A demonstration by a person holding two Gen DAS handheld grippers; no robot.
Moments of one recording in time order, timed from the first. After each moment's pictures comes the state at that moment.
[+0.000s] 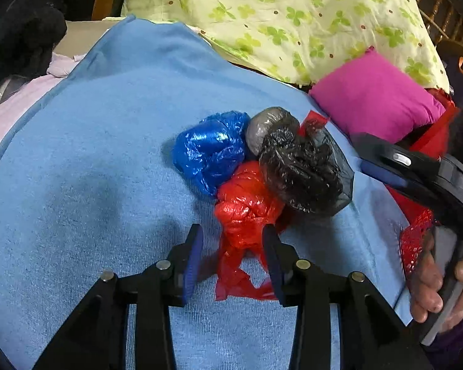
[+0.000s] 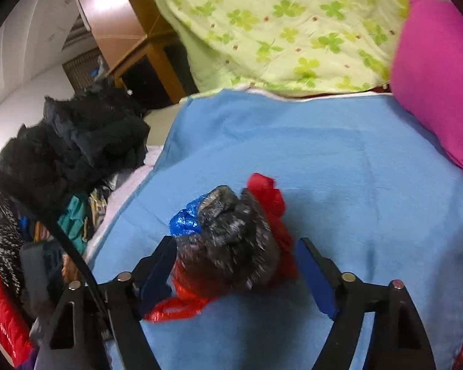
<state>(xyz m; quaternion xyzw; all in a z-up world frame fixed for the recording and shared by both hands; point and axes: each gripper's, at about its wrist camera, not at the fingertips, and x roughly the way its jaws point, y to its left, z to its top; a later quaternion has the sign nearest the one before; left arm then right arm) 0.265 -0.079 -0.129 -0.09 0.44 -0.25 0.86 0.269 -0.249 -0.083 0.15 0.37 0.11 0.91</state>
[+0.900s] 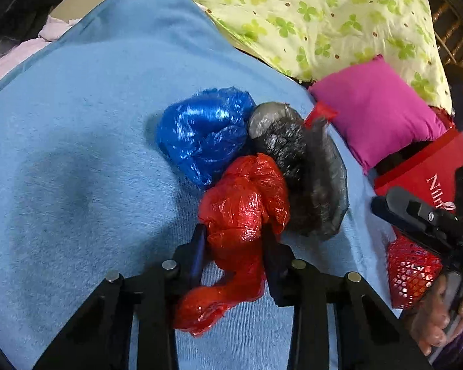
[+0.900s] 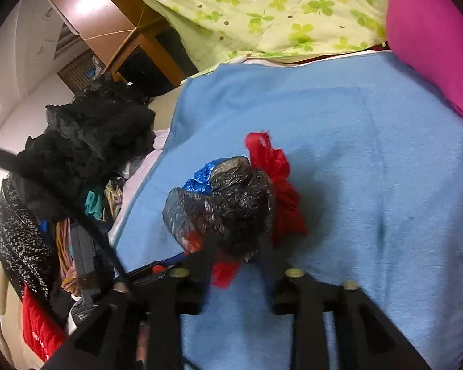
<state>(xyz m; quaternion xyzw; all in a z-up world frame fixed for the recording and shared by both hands) 0.282 -0.074 -0.152 -0.15 0.48 -0.27 0.82 0.248 -0.276 -0.098 0.23 0.40 0.14 0.88</state>
